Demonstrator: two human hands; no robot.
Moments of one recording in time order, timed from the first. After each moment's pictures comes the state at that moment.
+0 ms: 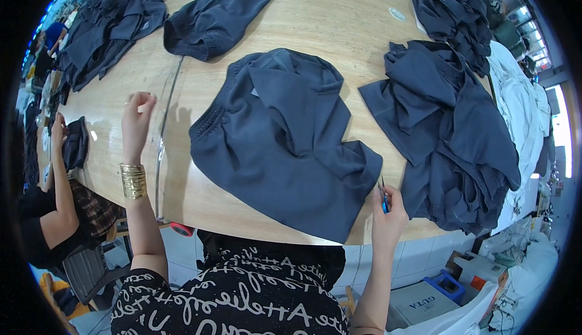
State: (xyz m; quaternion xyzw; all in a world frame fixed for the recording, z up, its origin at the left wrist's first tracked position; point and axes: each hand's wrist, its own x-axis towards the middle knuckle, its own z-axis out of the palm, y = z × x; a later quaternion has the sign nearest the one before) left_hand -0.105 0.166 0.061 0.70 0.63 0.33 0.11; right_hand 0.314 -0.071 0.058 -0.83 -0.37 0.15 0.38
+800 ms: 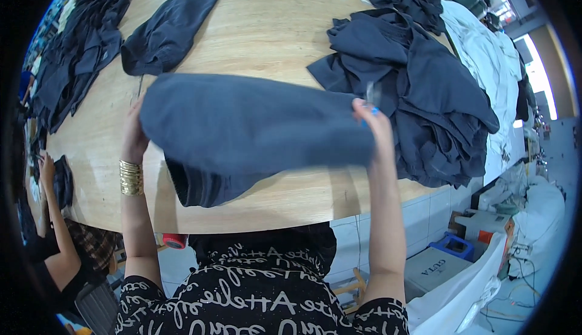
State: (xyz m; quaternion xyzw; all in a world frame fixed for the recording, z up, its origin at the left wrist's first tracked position) left_hand -0.031 0.180 0.051 0.37 0.44 0.45 0.68; right_hand 0.364 0.005 0.071 -0.66 -0.19 0.37 0.62
